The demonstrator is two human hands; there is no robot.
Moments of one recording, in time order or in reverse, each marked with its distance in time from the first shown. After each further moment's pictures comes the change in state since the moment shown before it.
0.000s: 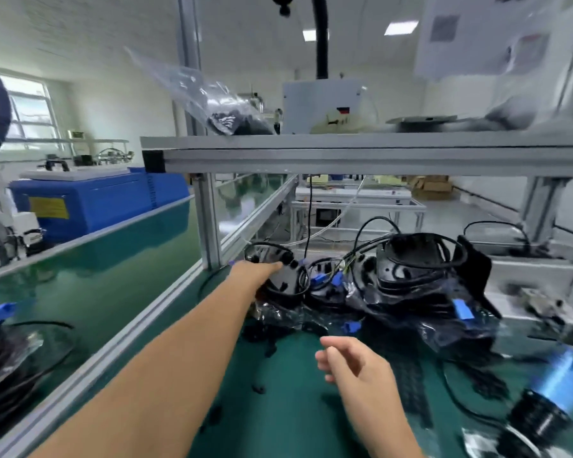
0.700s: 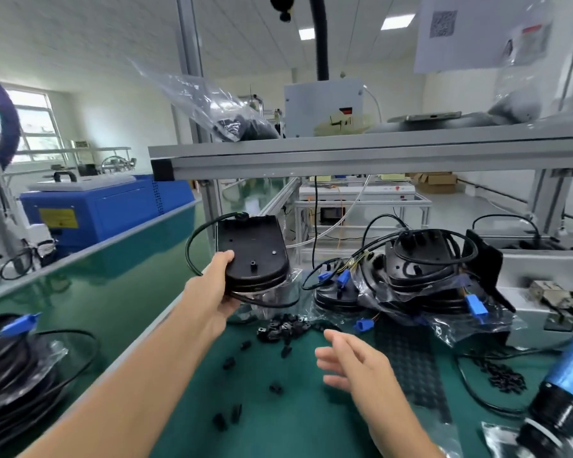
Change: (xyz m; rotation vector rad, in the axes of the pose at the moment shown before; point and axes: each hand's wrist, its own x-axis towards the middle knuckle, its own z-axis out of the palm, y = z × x) left_hand -0.090 -0.012 -0.082 -0.761 0.044 0.017; right_hand -0.003 -0.015 0.017 0.169 -0.107 0.179
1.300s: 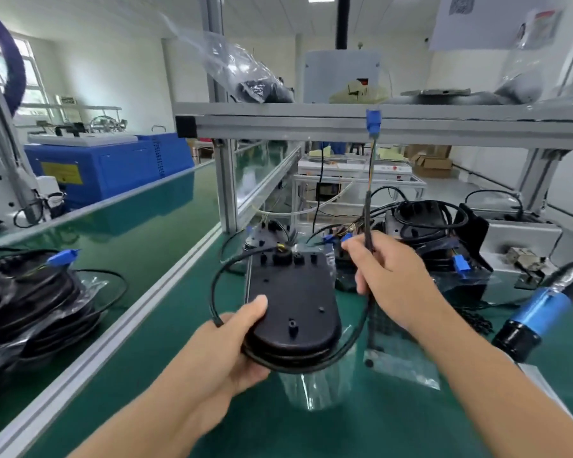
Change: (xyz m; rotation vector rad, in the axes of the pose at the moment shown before) left_hand -0.146 -0.039 -0.087 0.240 -0.325 -0.260; right_hand -0.041 -0.088 -0.012 -0.517 0.015 -0.483
